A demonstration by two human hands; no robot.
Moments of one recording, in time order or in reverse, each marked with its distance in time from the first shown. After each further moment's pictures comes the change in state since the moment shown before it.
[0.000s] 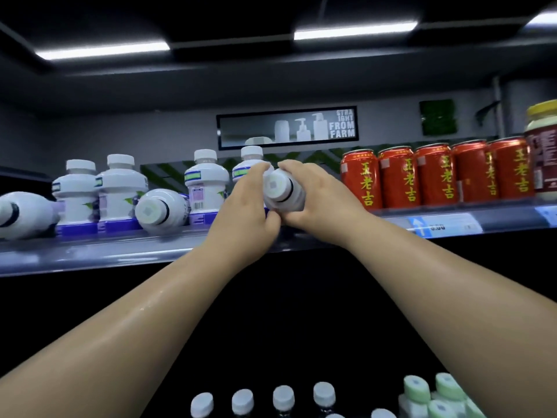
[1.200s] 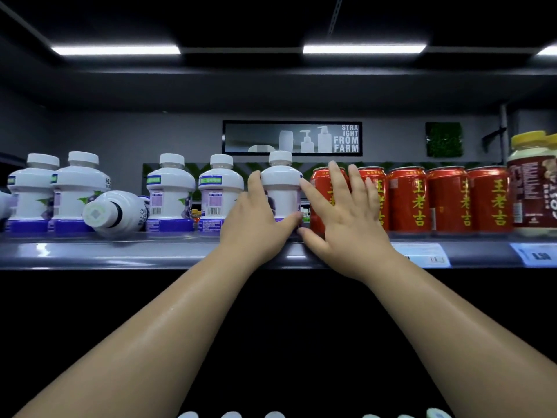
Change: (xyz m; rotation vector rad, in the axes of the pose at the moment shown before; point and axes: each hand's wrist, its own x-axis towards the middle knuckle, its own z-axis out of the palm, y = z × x) left_hand 0.036 0.047 0.072 0.159 0.054 -0.284; right_hand -0.031 0.090 -0.028 -0.568 0.124 -0.036
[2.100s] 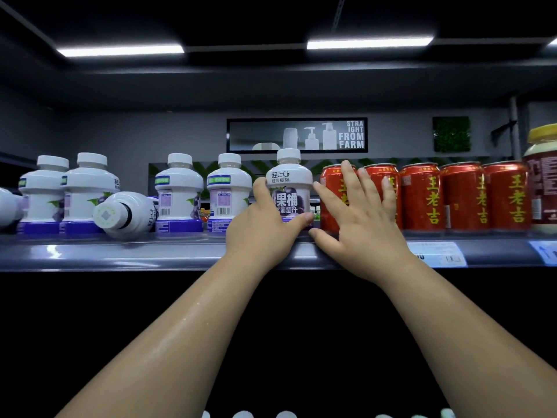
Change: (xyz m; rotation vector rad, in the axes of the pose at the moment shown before) left_hand -0.006 0.000 0.001 0.124 0.008 -0.044; right_hand -0.003 0.002 -0.002 -0.003 -0.055 0.041
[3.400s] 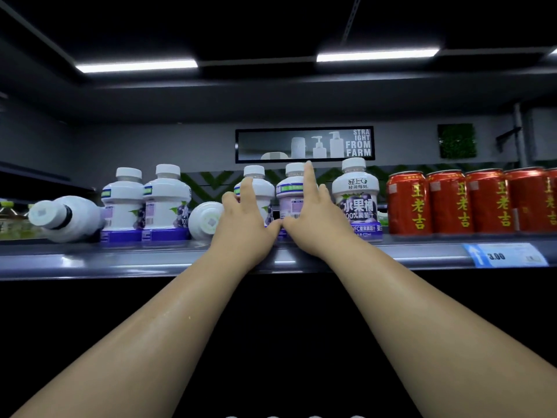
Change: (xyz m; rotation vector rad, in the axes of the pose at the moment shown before) left_hand 0.023 -0.132 -0.074 -0.084 -0.022 0.048; right_hand 0.071 -0.172 0.012 0.466 -0.248 0.261
